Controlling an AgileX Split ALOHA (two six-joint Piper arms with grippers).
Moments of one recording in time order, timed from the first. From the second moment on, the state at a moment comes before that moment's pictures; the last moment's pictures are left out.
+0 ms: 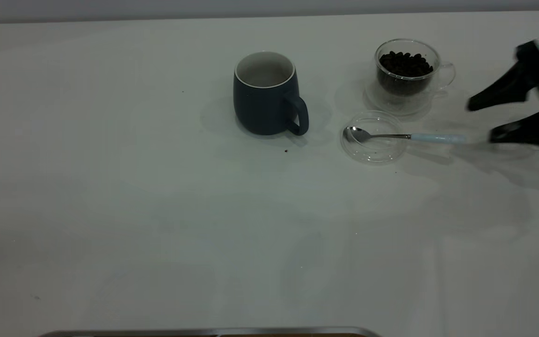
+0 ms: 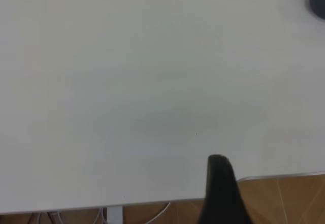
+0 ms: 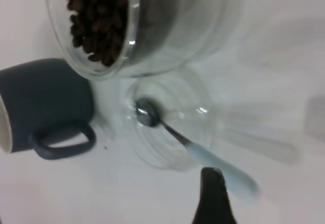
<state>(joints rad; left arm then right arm) 0.02 -0.02 -0.49 -0.06 1.14 0.08 -0.30 2.30 -1.01 1.40 0.73 -1.08</state>
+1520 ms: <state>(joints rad) 0.02 -0.02 -0.49 -0.06 1.14 0.08 -0.02 0.63 -0.83 0.28 1.15 -0.25</state>
